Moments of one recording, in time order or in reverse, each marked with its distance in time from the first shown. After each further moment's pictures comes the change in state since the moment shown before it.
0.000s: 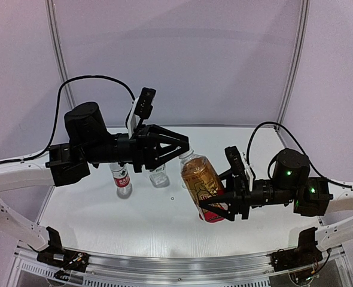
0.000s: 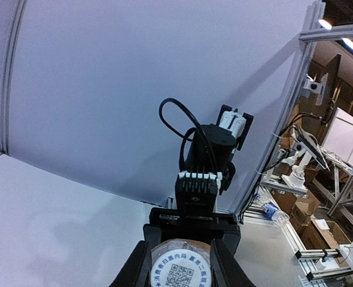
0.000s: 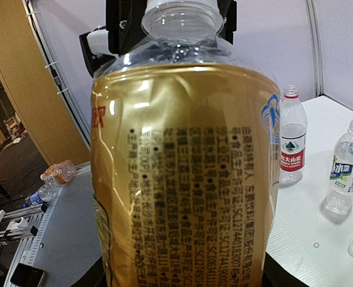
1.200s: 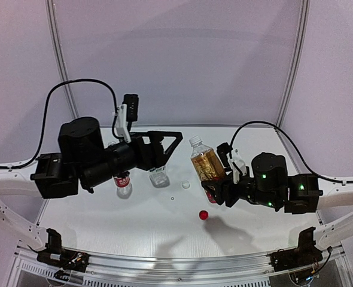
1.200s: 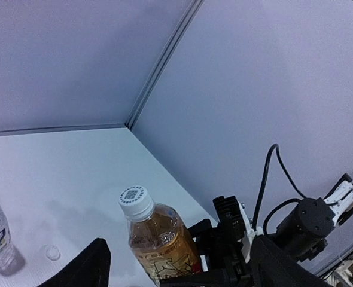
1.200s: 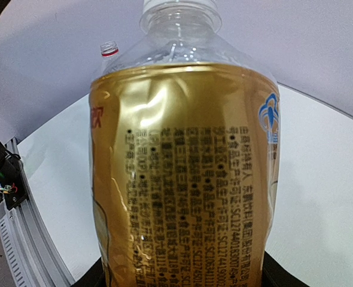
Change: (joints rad) left arm -0.222 -0.030 0.037 -0.242 -0.908 -0.221; right arm 0.002 0.124 0.065 -0.229 0.642 0.013
